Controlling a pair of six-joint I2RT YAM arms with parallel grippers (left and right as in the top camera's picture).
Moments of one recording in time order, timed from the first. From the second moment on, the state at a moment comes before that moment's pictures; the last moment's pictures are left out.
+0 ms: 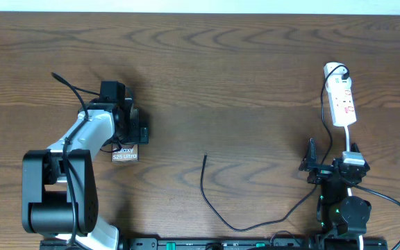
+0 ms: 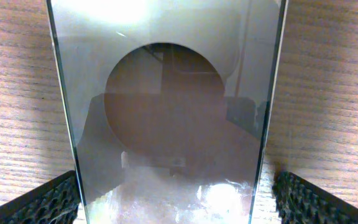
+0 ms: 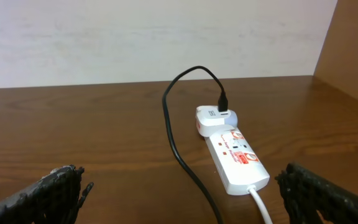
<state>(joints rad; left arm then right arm) -0.01 1.76 0.95 -0.63 0.00 -0.06 -0.04 0.01 0.01 -0.06 0.08 0.02</state>
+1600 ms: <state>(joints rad) -0.01 1.75 0.95 -0.60 0.01 0.03 -0.04 0.01 0.01 -0.06 0.08 0.02</state>
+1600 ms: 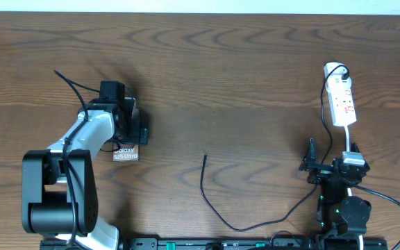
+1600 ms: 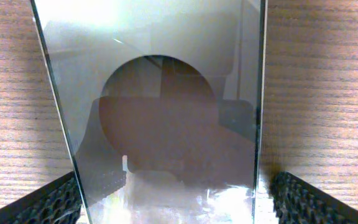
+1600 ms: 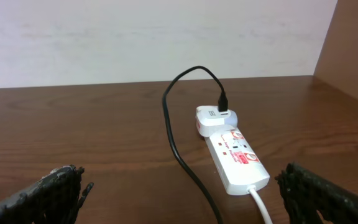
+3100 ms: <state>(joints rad) -0.01 1.75 0.95 -0.60 0.01 0.04 -0.04 0.01 0.01 -0.06 0.08 0.02</state>
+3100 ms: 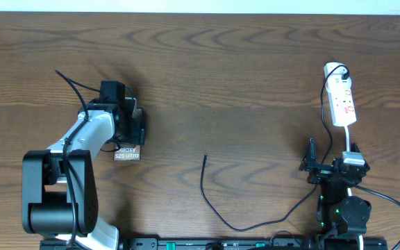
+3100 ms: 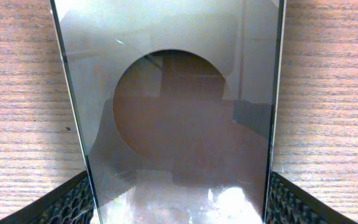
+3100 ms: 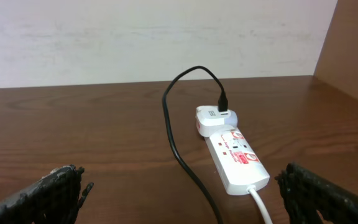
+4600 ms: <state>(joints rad) -0.01 1.79 1.09 -0.78 0.00 0.05 -0.04 0.01 0.01 -0.06 0.08 0.02</state>
